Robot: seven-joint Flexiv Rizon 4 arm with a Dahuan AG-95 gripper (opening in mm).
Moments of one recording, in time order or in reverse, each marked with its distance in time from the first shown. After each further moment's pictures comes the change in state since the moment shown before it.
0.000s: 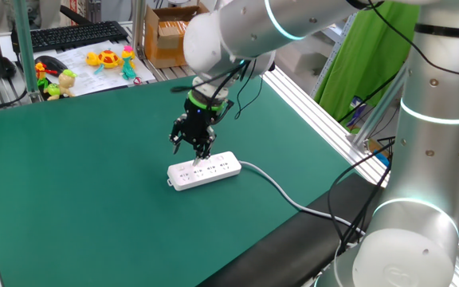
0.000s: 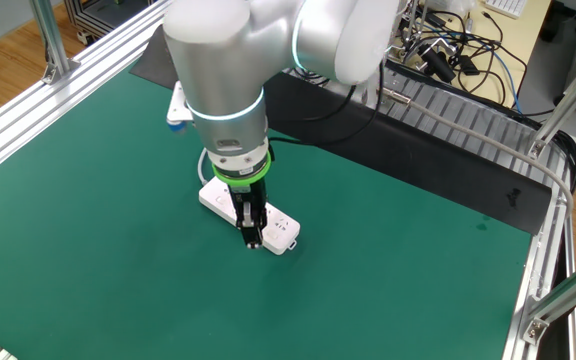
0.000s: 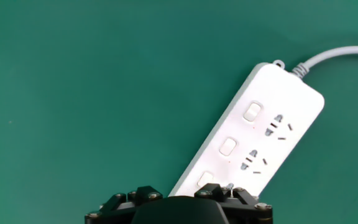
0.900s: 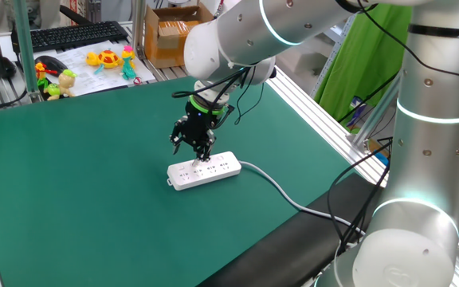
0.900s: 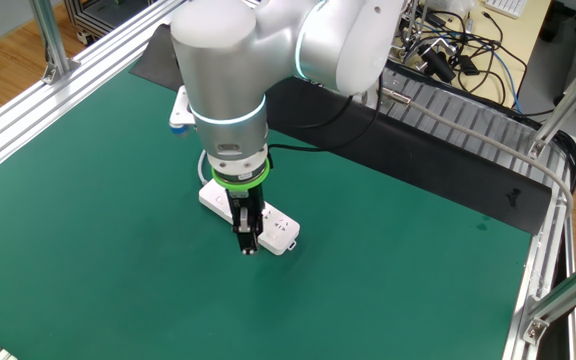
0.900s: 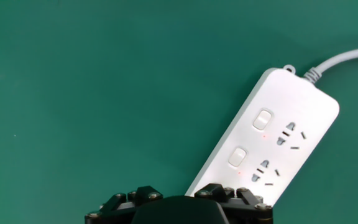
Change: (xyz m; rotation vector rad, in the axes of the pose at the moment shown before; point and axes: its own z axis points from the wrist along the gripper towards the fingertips) arm -0.009 0.004 0.006 -0.029 -0.011 0.001
